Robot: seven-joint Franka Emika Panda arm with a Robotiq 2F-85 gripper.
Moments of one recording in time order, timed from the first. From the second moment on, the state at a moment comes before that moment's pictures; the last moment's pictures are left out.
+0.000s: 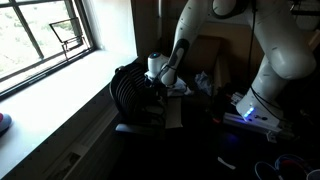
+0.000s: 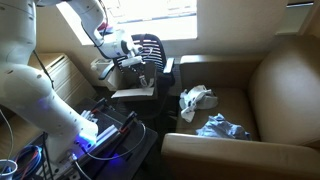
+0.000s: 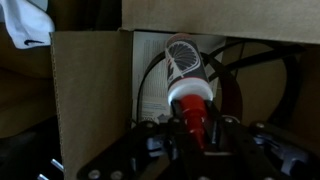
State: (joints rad) arm 0.23 0.77 0.00 -2.04 -0.25 2.80 -0.18
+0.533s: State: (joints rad) arm 0.32 0.81 -0.07 -2.04 -0.31 2.85 -0.07
